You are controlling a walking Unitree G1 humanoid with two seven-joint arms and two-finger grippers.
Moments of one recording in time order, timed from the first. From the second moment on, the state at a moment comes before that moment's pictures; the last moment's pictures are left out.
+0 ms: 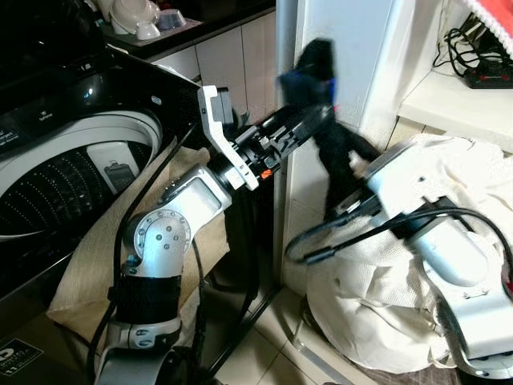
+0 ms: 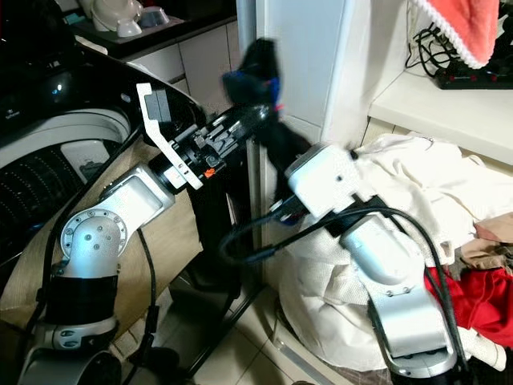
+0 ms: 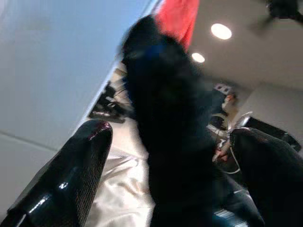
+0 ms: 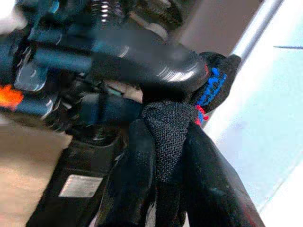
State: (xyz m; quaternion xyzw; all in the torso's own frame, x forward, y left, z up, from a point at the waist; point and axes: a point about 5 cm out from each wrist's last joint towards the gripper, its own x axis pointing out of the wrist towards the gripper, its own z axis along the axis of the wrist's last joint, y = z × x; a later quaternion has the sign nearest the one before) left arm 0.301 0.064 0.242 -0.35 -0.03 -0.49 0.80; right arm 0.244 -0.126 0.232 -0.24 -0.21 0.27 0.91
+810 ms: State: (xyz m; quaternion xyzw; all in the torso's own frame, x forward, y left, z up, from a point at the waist) left arm 0.294 0.059 0.233 -0.31 0.00 -0.51 0.80; right arm 0.245 -0.121 0.230 -0.28 -0.21 0.30 0.89
